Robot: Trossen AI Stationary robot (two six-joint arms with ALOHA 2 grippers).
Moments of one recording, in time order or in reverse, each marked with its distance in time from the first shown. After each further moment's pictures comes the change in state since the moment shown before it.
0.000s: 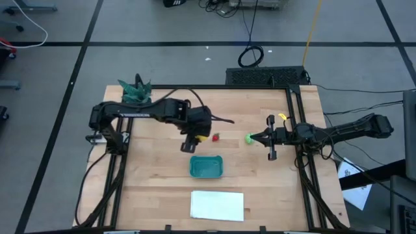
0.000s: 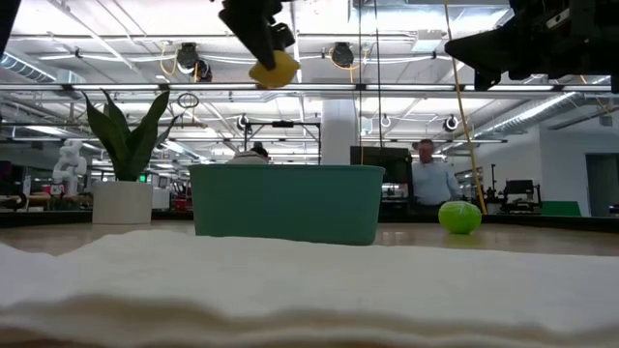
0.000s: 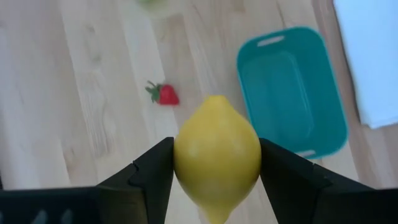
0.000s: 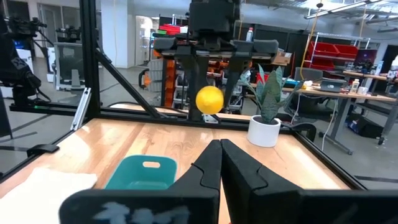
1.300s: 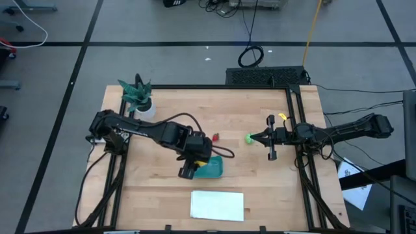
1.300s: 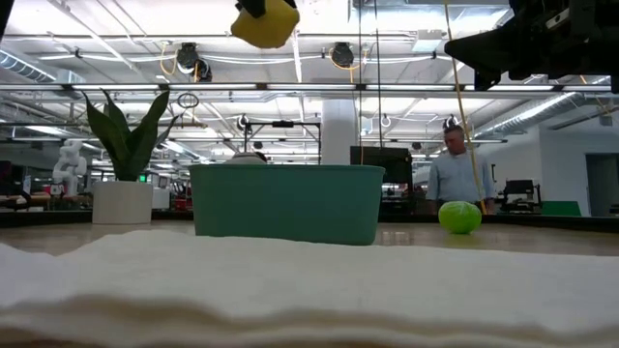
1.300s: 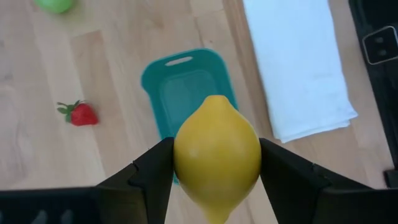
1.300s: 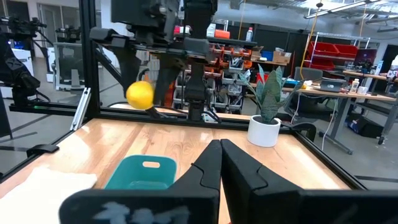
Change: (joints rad) left arm -0.241 0.044 0.051 -0.014 0.004 -0.236; right arm 0.000 0.000 0.000 0.001 -0.001 0.001
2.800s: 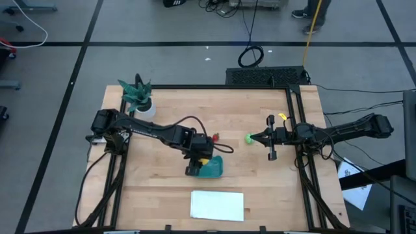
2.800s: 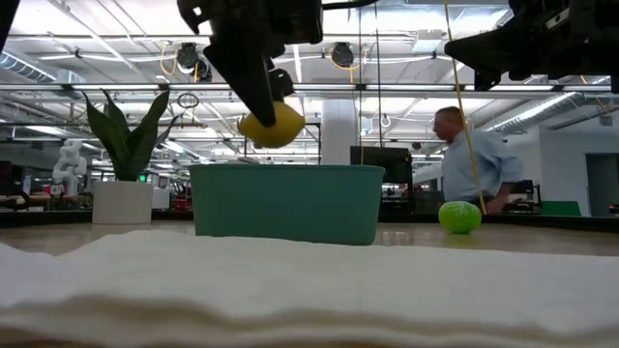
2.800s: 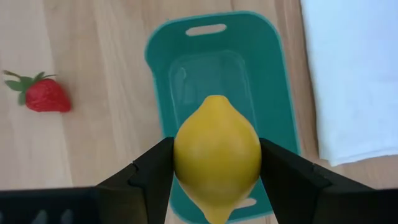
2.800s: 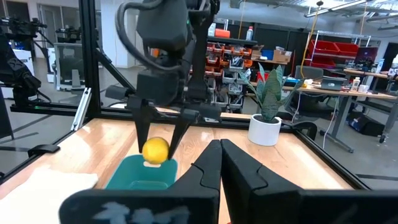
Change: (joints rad) left arm 0.077 0.007 -0.351 0.352 0.045 -0.046; right arm 0.000 0.000 0.000 -0.003 0.000 0.007
